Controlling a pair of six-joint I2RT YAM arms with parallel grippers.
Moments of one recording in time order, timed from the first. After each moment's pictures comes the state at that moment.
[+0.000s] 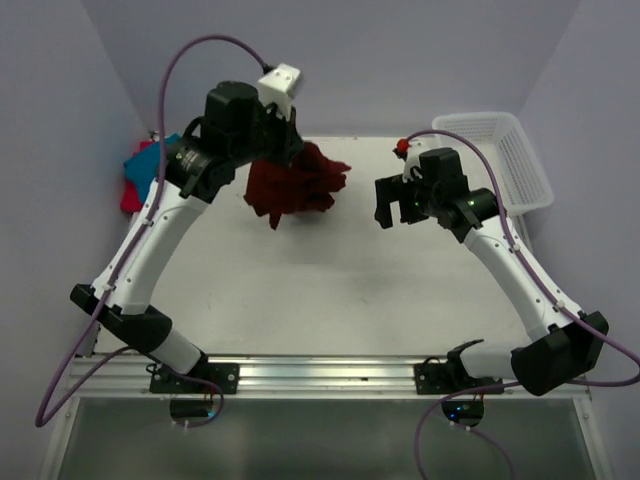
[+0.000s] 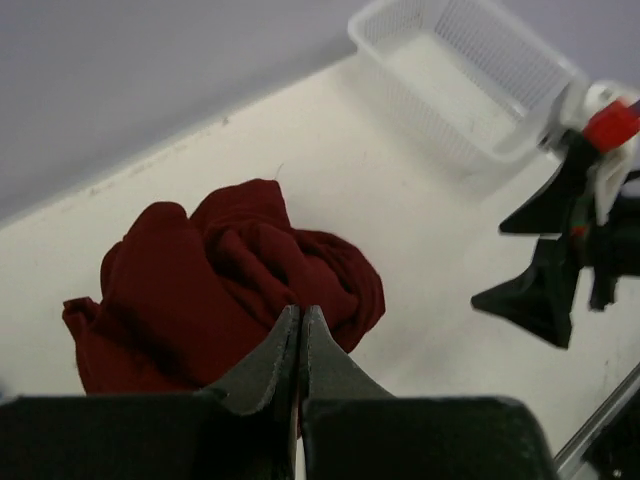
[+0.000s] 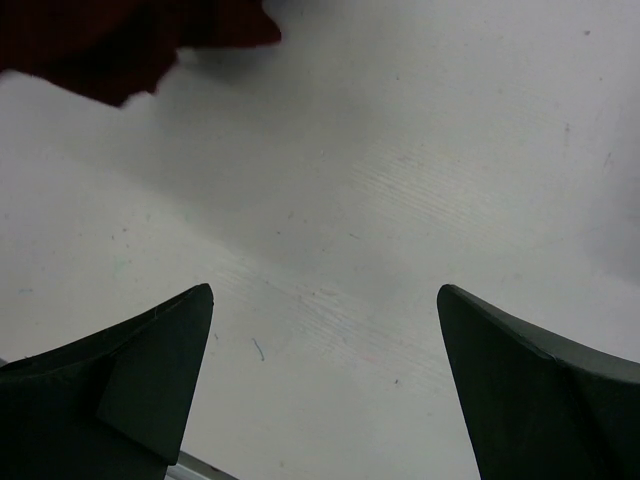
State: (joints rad) left arm -0.56 1.60 2.10 -0.81 0.10 -0.09; right arm 0.40 1.31 1.32 -0.74 -0.06 0.10
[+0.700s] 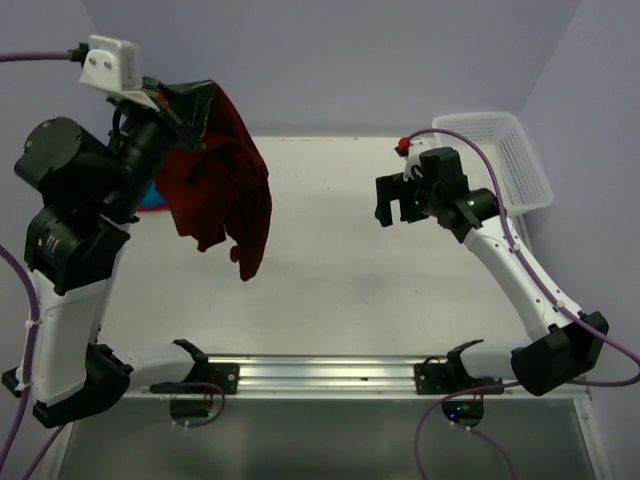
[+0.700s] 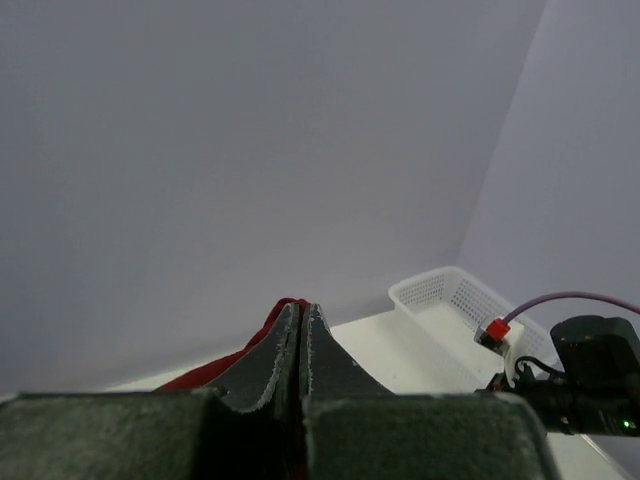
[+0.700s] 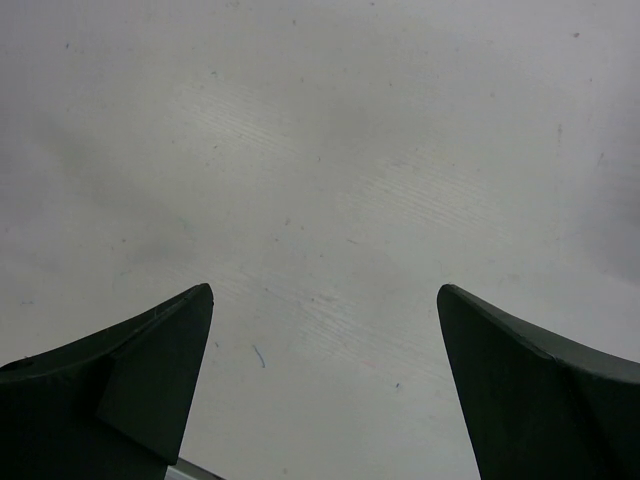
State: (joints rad) left arm -0.60 1.18 2.01 -0.58 -0.18 -0.09; right arm 0.40 1.31 1.32 -0.73 -0.04 0.12
